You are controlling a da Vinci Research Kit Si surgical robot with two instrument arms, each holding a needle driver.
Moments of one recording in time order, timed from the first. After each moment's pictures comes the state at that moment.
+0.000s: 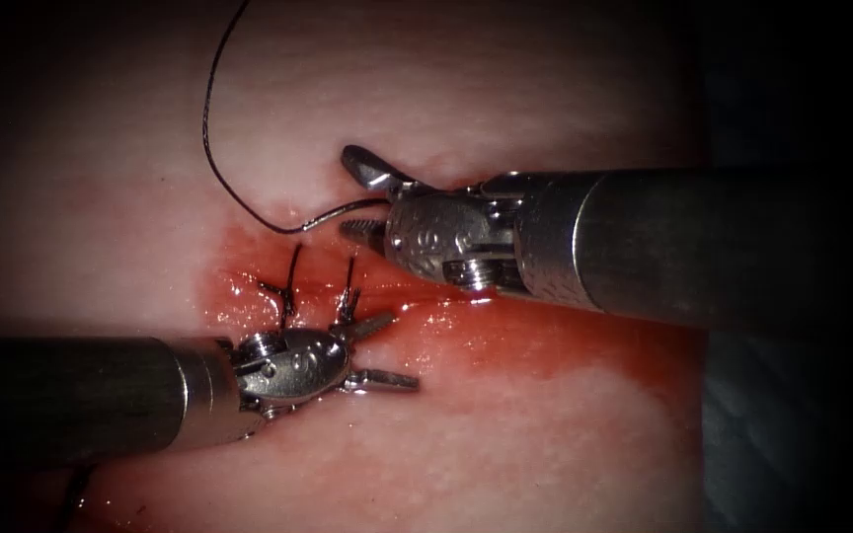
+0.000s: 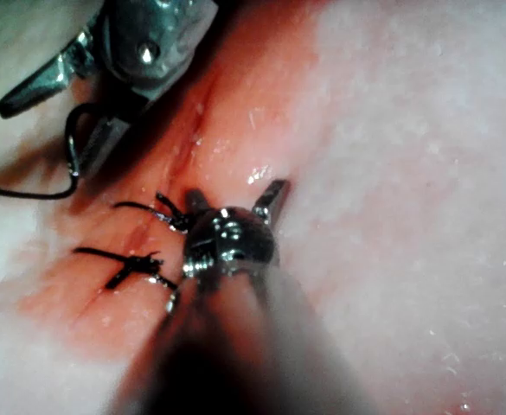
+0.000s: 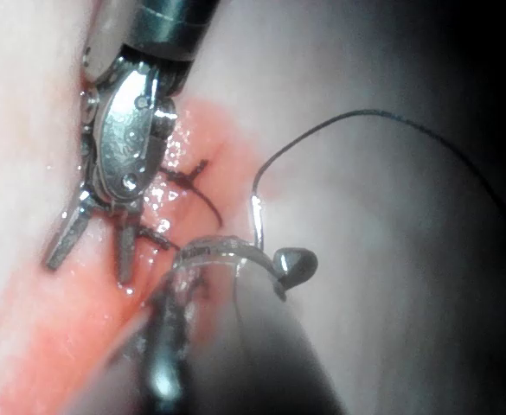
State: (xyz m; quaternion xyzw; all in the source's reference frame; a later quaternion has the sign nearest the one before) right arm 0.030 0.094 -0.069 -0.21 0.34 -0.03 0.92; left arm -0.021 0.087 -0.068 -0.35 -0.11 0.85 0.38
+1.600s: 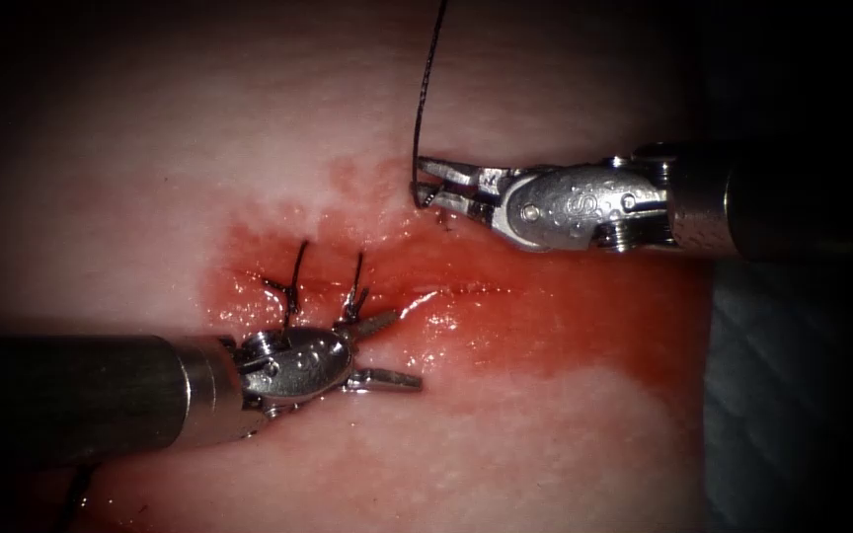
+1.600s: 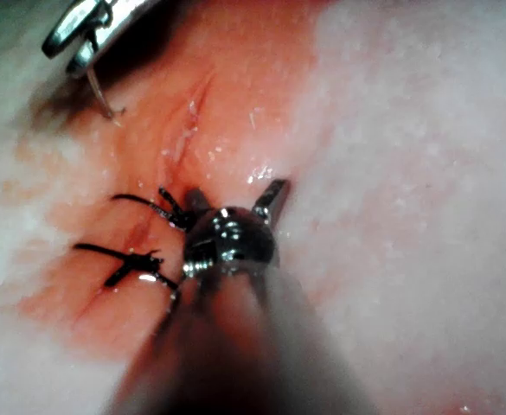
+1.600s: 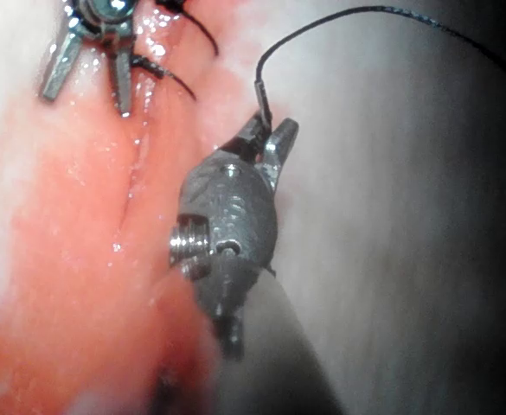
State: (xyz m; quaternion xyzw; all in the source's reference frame) right arm 0.021 0.100 -0.067 -0.11 0.55 0.14 0.81; left arm -0.021 0.087 -0.068 -0.35 -0.11 0.85 0.38
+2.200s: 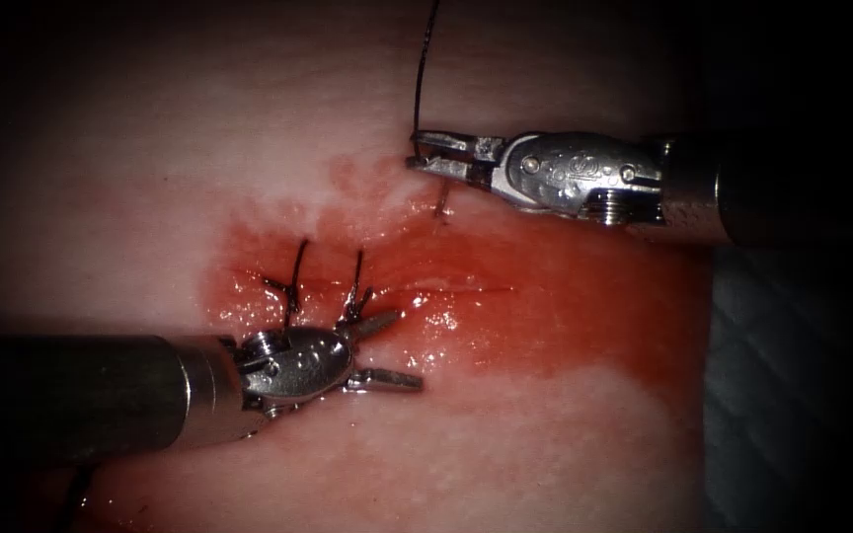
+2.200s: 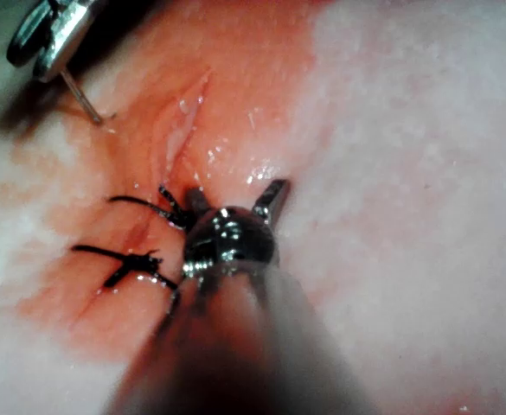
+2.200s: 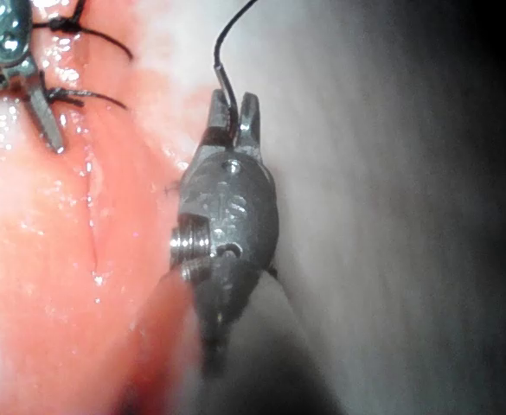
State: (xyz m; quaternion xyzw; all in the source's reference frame) right arm 0.022 0.104 -0.066 -0.02 0.61 0.23 0.76; left arm -0.021 0.087 -0.068 -0.35 -0.11 0.85 0.38
